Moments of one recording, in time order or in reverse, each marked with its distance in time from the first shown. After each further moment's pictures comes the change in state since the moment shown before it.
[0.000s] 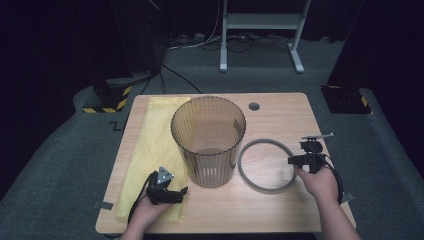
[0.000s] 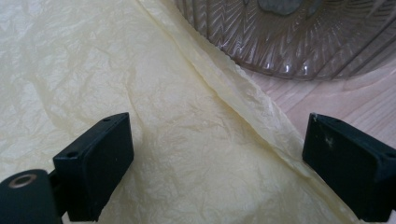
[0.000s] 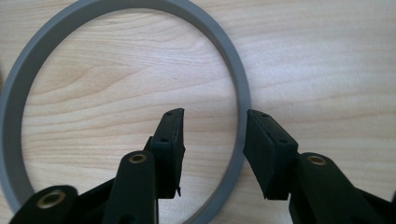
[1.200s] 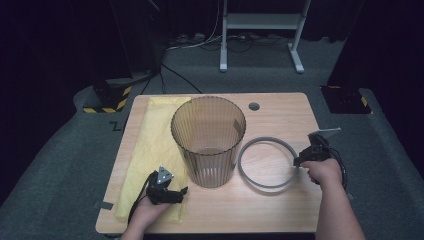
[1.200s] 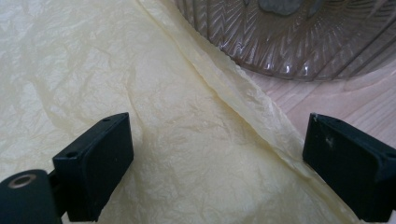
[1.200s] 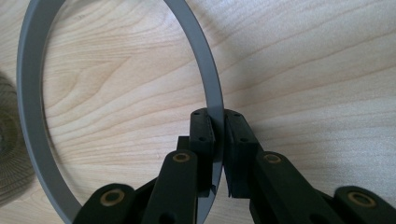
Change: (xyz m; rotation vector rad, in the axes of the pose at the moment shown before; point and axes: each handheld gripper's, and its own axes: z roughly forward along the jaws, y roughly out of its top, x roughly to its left) left arm 0.000 0.000 0.001 -0.003 0.002 -0.005; right arm -0.039 0.028 0.018 0.297 0.133 0.307
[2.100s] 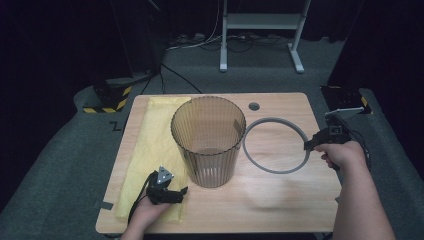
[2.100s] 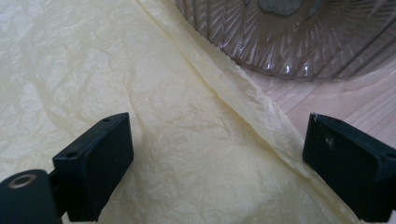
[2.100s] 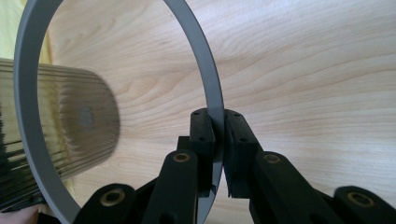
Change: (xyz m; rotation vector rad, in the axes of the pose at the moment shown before) left arm 0.000 0.000 0.000 0.000 0.001 0.003; right arm 0.024 0.009 -0.091 -0.026 0.084 -0.015
